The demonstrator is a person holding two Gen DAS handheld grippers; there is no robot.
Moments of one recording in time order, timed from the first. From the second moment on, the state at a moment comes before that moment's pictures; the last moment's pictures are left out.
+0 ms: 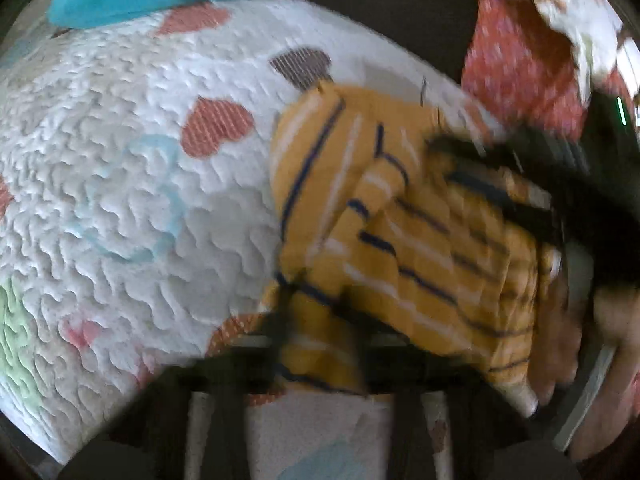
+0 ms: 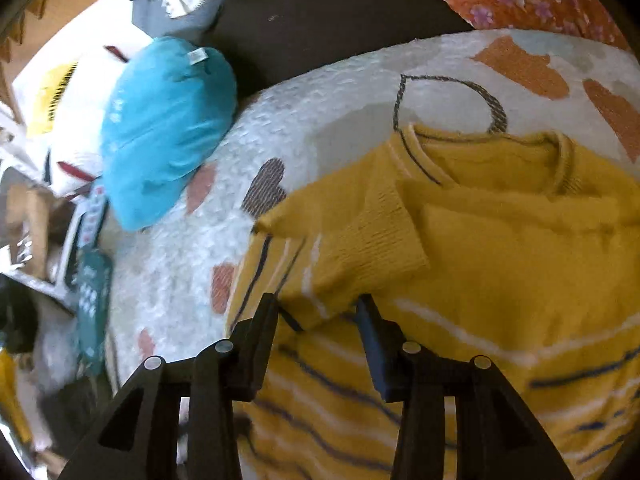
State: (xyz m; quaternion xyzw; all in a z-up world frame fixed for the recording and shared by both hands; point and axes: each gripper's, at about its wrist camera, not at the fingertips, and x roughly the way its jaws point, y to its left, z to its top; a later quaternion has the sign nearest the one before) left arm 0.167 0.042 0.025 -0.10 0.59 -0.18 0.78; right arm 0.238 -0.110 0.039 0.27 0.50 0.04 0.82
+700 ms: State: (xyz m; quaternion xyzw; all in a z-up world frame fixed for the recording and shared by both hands) left arm 0.170 0.106 0.035 -0.16 0.59 -0.14 0.78; right arm 0.278 -0.094 0.073 0.20 0.47 0.01 0.86
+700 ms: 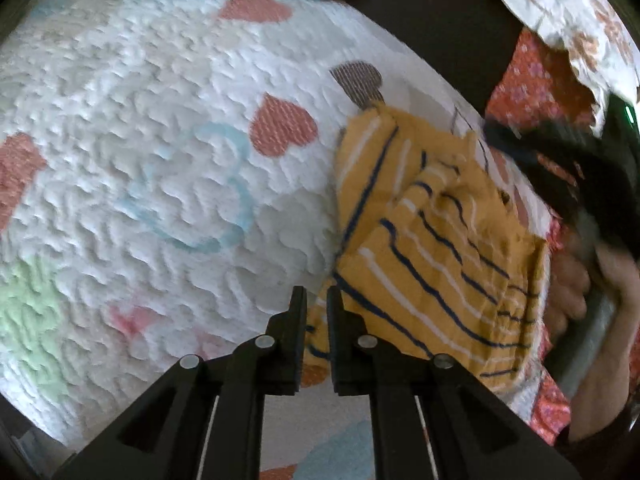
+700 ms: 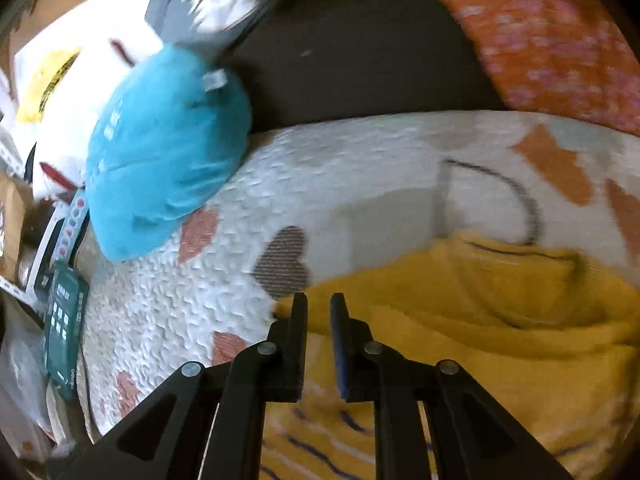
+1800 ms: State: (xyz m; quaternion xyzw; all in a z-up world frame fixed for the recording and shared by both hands) left arm 0.182 0.039 0.013 -0.08 0.60 -0.15 0.78; right arm 0.105 -0.248 0.048 0.07 0.50 -0.15 0.85
